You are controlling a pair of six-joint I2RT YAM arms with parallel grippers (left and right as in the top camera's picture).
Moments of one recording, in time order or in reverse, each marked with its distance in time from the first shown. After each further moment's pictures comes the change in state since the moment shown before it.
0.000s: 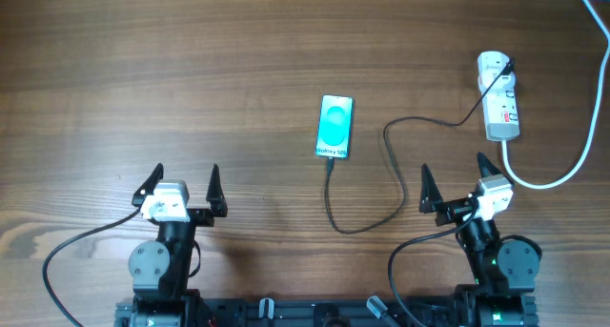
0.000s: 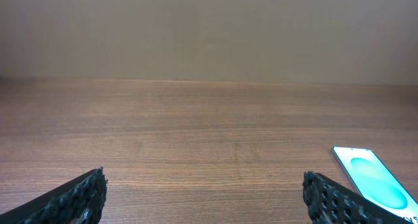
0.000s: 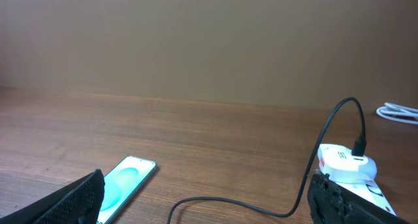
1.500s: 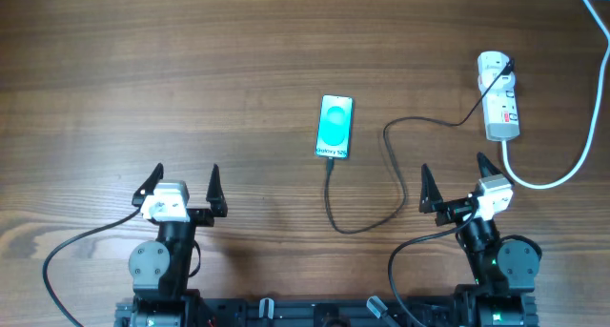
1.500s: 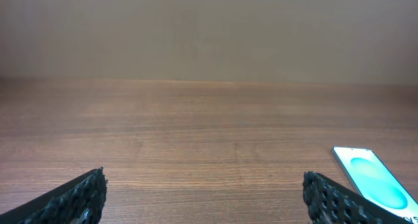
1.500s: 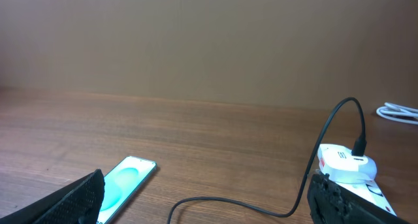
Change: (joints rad) left arm 0.000 0.000 0.000 0.000 0.000 0.000; right arm 0.000 0.000 0.000 0.000 0.000 0.000
